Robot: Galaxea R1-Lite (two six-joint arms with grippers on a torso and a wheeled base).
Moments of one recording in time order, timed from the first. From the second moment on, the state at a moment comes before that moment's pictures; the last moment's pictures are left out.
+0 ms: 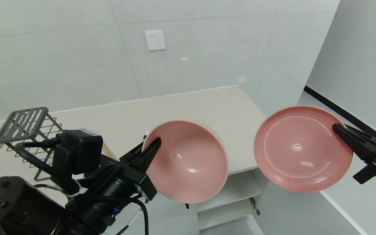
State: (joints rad) left arm -0.78 1.61 -0.23 -1.57 0.31 -0.01; right arm 0.25 1.41 -0.11 -1.57 0.21 -0.13
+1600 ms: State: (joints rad) left arm -0.99 1.68 -0.12 -1.57 0.32 -0.01; right arm 0.34 1.45 0.00 -1.57 0.21 -0.18
